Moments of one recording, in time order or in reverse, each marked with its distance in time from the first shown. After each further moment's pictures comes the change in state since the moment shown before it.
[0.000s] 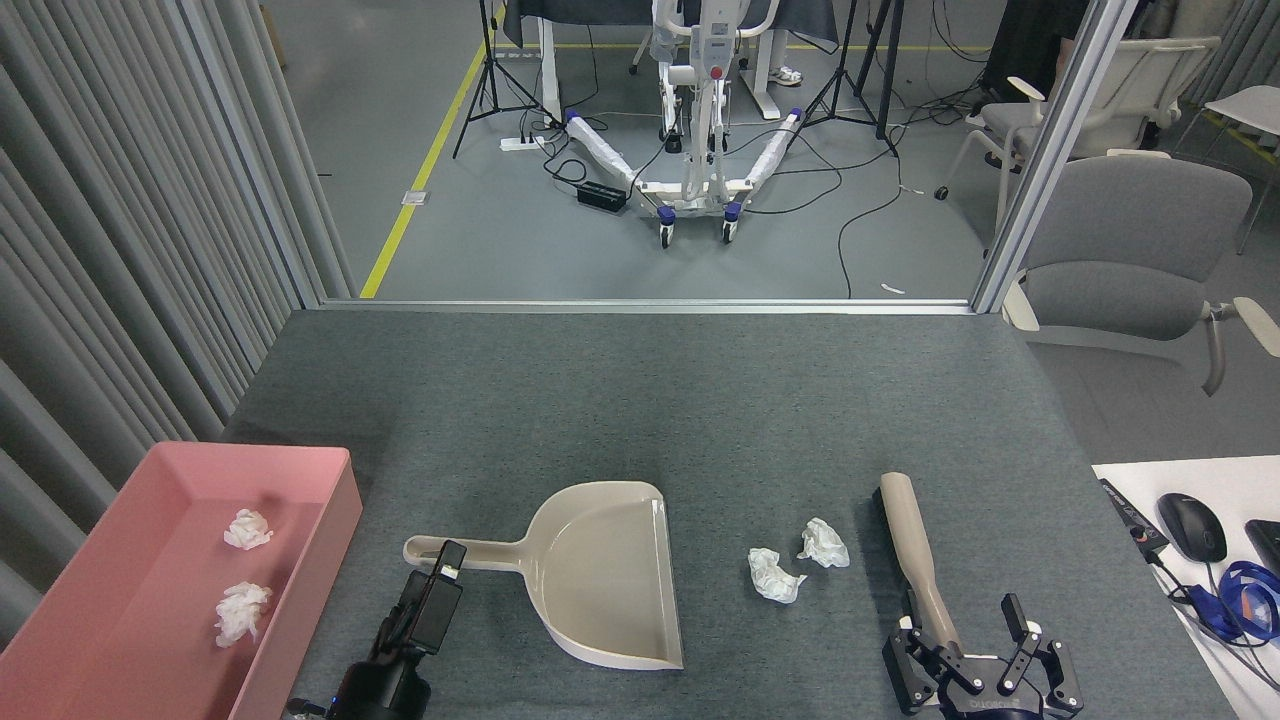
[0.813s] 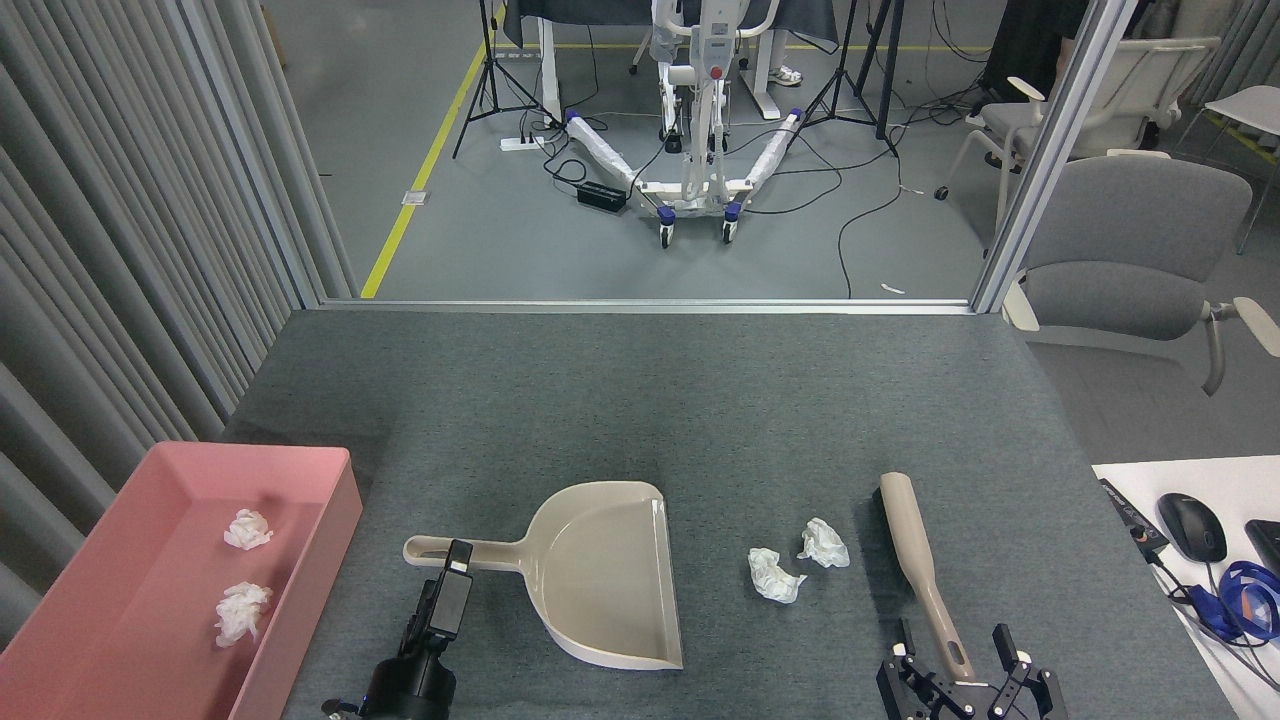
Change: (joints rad) left arm -0.086 -0.079 0.005 0.199 0.043 -0.006 0.086; right arm 0.007 0.014 0.000 0.096 0.001 0.003 -0.040
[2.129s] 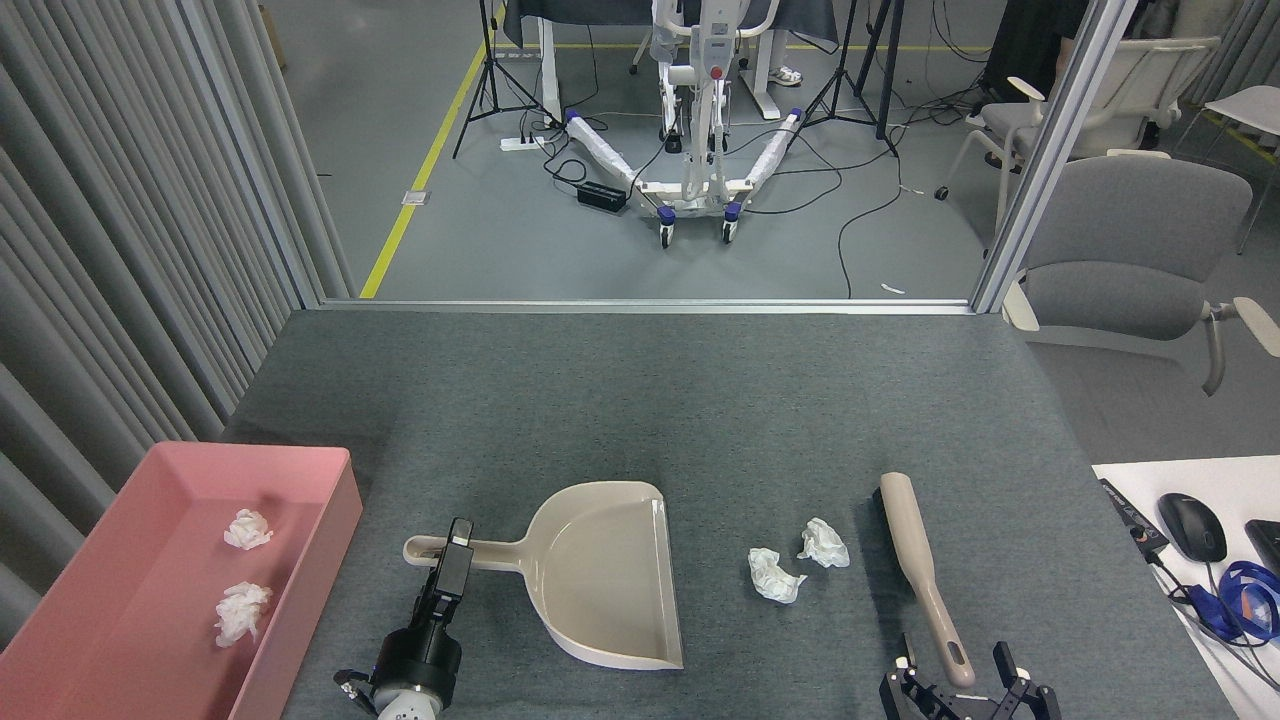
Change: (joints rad) left arm -0.127 -0.018 0.017 0.195 0.036 -0.050 0.003; right arm -0.025 -0.004 -0.007 0.094 -0.018 0.006 -0.023
